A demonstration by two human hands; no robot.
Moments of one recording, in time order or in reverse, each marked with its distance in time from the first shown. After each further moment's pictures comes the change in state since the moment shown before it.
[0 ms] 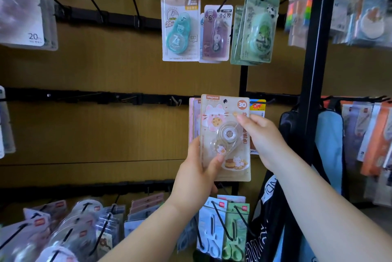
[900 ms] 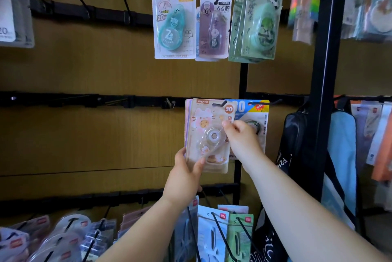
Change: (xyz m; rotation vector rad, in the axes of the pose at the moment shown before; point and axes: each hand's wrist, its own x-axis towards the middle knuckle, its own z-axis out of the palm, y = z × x) left_hand 0.051 -0.056 0.000 0.129 0.086 -0.245; right_hand 0.044 0.035 0.031 -0.271 0.122 0.011
